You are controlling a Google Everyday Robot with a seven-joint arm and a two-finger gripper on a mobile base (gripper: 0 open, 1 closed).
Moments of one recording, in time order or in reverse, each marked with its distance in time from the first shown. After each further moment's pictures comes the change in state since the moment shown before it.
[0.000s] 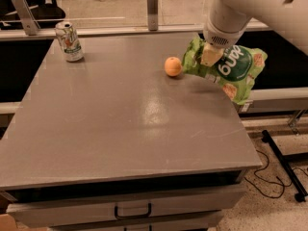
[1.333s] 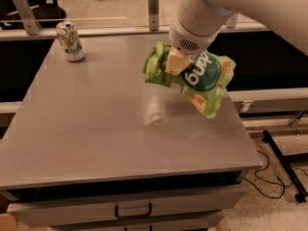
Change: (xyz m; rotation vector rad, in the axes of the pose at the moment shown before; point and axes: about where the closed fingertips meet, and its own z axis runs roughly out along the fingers) arm -0.084 0.076 -0.064 -0.091 -0.180 -0.041
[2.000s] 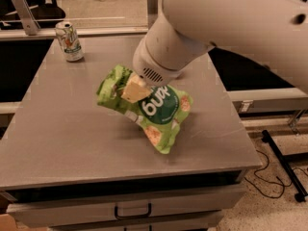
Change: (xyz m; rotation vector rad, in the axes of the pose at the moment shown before) arm -0.072 0.095 0.004 -0.187 -0.250 0.123
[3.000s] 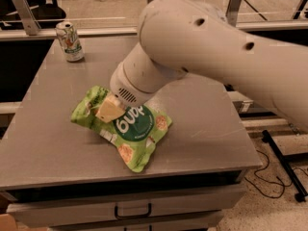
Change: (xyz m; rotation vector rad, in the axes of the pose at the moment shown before) arm -0.024 0.050 0.054 -0.146 -0.077 0.104
